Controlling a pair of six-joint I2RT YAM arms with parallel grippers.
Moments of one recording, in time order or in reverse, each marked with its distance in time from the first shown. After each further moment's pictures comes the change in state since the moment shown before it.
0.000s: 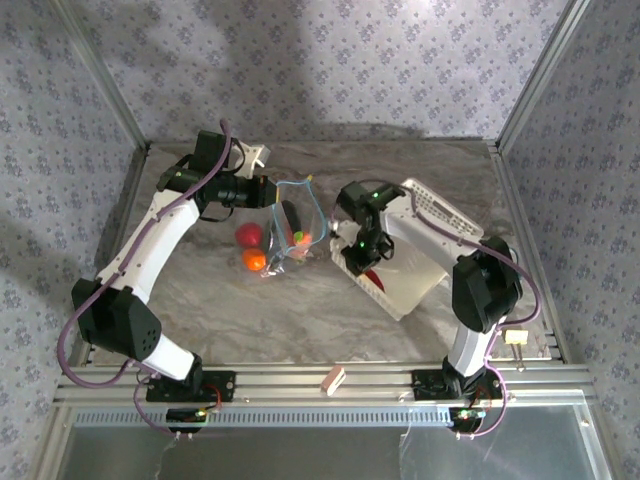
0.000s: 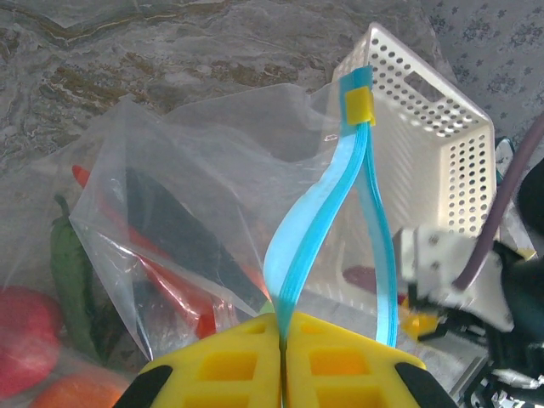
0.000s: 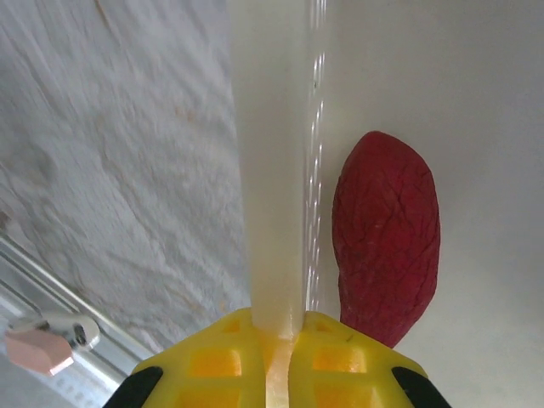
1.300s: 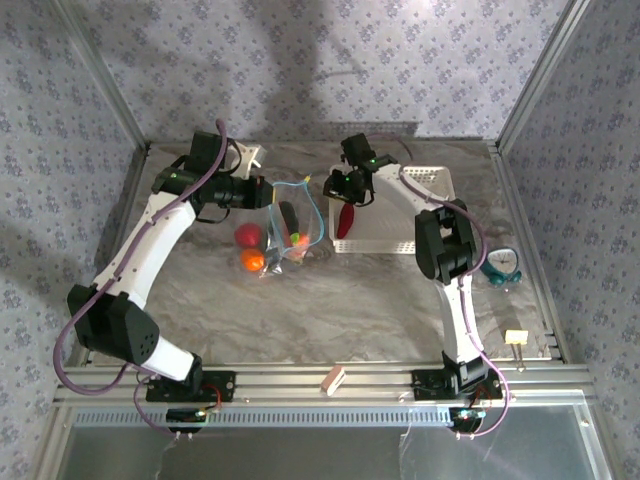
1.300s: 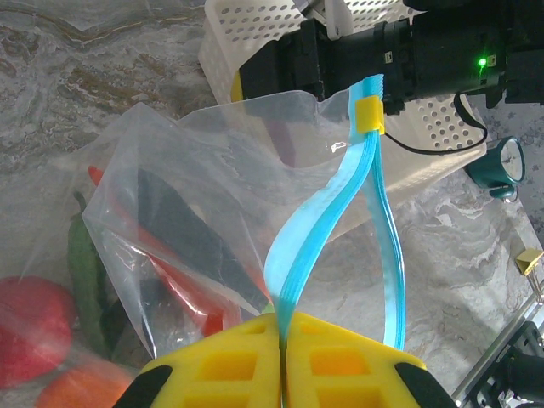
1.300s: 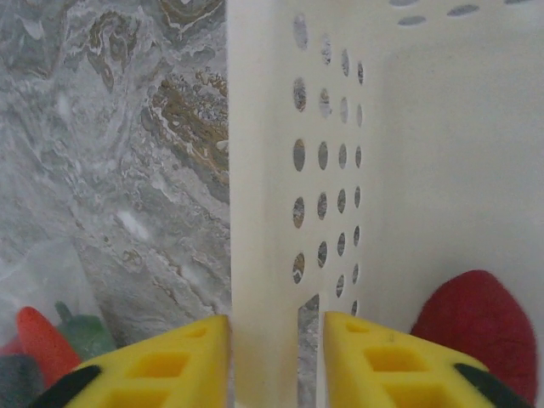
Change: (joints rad) left arm 0.006 -0.027 0.000 -0.026 -0.019 0.011; right arm -0.183 0.473 0.426 0.557 -0.045 0.700
